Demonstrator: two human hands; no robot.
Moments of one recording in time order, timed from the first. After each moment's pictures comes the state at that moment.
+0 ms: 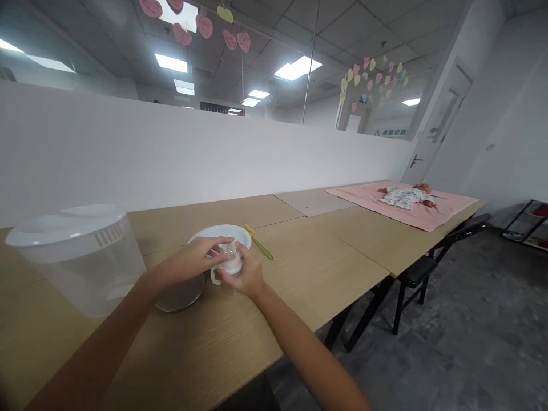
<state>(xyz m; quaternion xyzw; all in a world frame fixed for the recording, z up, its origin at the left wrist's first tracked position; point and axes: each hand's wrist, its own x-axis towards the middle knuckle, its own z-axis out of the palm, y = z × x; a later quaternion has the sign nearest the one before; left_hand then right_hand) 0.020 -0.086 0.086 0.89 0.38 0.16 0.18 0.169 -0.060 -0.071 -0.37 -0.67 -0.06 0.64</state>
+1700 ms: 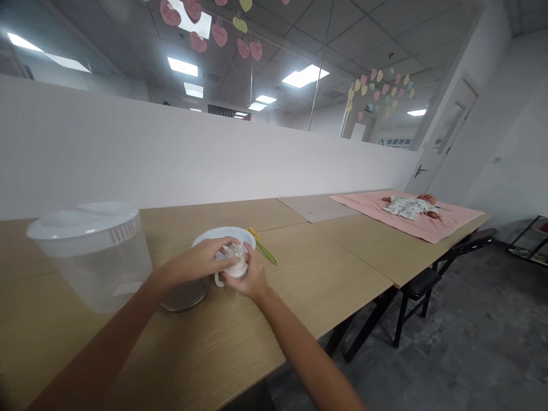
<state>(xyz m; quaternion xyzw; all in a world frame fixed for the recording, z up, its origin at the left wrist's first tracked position) 0.013 -0.085 0.081 0.89 0.35 0.20 0.19 0.169 -0.065 -0.066 -0.40 -0.69 0.00 0.60</state>
